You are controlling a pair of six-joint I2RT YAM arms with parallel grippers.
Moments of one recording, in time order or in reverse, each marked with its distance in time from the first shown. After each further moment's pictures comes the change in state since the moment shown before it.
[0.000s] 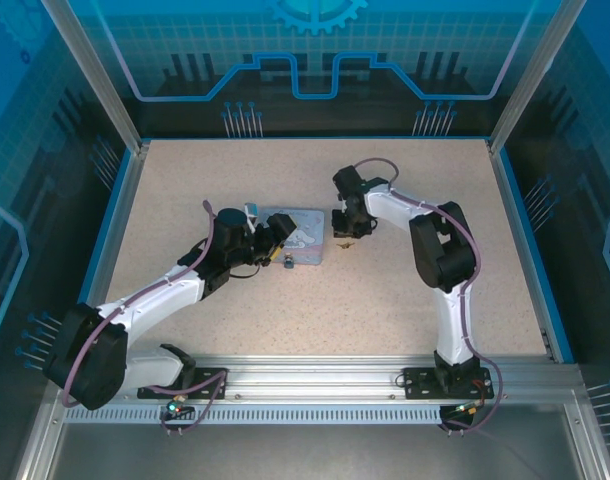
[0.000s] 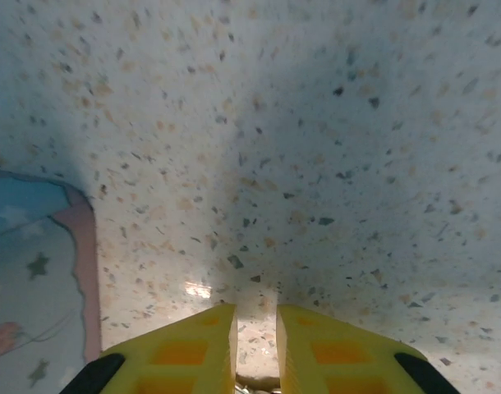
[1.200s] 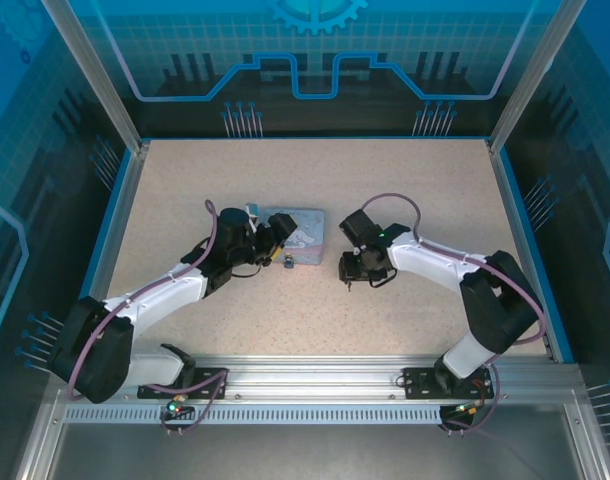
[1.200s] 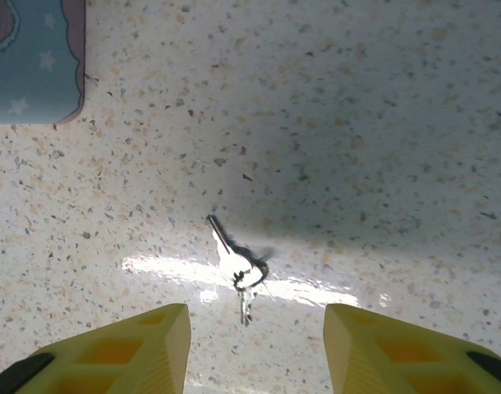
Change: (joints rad) left arm 0.005 0.039 0.000 0.025 0.000 -0.001; right arm 0.185 -0.506 -0.545 0.072 0.091 0.127
